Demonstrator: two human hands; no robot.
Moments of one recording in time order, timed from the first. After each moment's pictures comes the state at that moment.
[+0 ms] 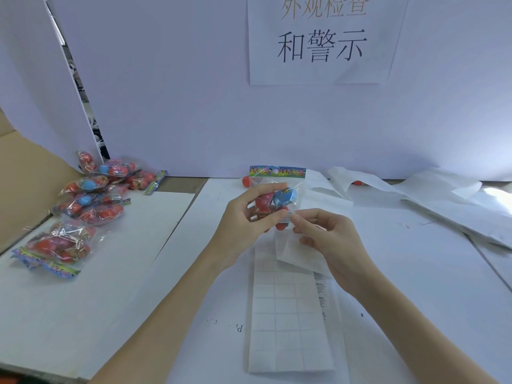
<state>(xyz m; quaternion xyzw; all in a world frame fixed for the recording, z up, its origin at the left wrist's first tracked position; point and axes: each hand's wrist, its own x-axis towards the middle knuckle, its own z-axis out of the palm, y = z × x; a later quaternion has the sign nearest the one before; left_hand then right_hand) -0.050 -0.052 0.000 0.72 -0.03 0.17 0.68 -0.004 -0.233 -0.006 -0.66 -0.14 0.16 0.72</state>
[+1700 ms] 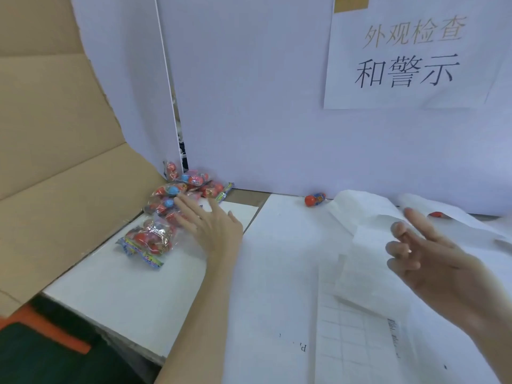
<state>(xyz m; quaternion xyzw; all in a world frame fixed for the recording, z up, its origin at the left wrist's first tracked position) -0.074 0.077 -0.017 0.83 0.51 0.23 0.02 0.008 -0.253 0.010 -0.23 -0.26 0.35 0.87</state>
